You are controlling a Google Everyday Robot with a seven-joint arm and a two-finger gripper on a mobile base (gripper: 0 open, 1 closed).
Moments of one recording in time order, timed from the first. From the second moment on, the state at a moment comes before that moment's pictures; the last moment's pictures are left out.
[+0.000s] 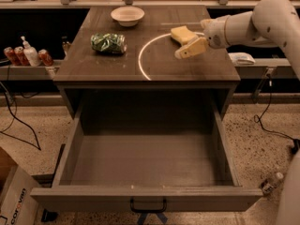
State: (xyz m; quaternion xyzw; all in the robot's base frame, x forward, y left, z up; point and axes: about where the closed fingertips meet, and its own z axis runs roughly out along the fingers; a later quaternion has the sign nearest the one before) arm 0.769 -0.152 0.886 -0.43 0.74 0.16 0.50
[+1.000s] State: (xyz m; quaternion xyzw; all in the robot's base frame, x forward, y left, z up) arm 0.811 -0.155 0.872 -0.41 0.74 0.20 0.49
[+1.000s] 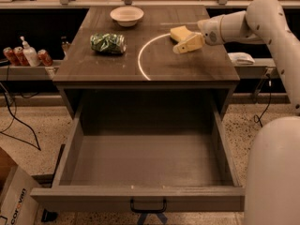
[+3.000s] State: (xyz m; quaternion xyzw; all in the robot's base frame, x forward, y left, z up) arm 0.847 -0.150 0.855 -0.38 0.77 0.21 0.47
